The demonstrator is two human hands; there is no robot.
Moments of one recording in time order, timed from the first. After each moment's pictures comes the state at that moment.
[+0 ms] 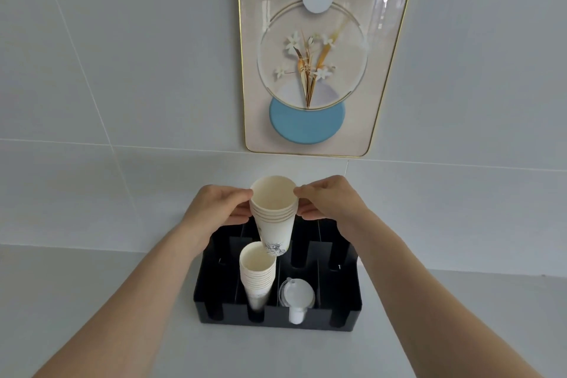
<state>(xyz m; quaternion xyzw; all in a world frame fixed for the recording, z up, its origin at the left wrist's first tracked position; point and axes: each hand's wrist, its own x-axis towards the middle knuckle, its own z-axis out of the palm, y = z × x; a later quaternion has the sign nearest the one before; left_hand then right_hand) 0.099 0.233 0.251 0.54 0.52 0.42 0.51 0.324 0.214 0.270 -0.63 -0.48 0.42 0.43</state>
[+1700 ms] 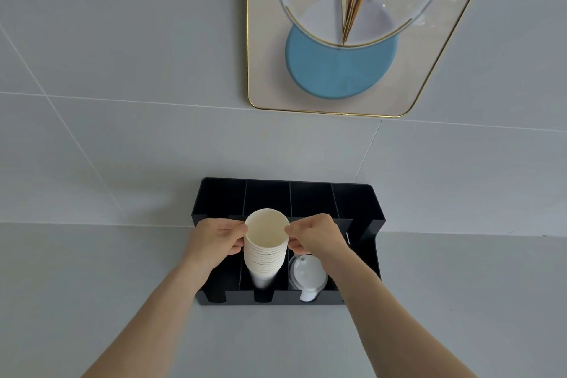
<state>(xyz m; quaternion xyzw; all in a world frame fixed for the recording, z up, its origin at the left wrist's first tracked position) 0.074 0.290 0.093 0.49 0.60 0.33 0.54 0.286 0.268 0.099 -0.75 -0.37 0.45 0.31</state>
